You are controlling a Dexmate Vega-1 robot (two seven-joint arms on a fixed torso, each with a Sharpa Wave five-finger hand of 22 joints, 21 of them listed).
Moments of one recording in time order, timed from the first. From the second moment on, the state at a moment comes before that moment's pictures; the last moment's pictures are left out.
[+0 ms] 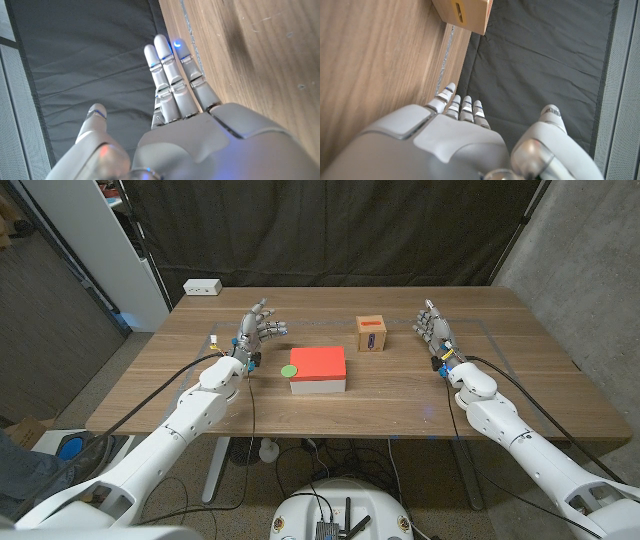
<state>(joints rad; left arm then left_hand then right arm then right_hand) 0.87 0.54 0.36 -1.47 -0.65 -0.09 0.16 0.10 -0.09 0.54 -0.17 0.17 0.36 0.09 0.21 0.18 1.17 -0.05 0.60 0.37 1.13 -0.14 0.66 0.30 0.81 -0.02 0.64 0.39 -0.86 -0.51 -0.36 -1.31 0.64 0.29 0.00 0.15 0.01 0.22 -0.12 0.19 -0.01 0.12 0.20 0.18 0.02 0.11 0.20 0.20 -0.10 0.09 0.22 0.39 0.12 0.05 0.21 0.17</state>
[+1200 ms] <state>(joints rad) 0.96 0.57 0.32 -1.63 -0.67 0.03 0.34 0.34 -0.11 0.62 -0.18 0.19 0.84 0.06 0.19 0.19 1.42 -0.20 1.28 0.85 1.36 -0.21 1.23 0.69 1.05 -0.18 1.10 0.88 -0.95 -0.55 -0.34 -1.42 0.64 0.30 -0.06 0.15 0.02 0.23 -0.12 0.19 0.01 0.12 0.20 0.18 0.05 0.12 0.21 0.19 -0.07 0.09 0.22 0.38 0.14 0.06 0.21 0.17</state>
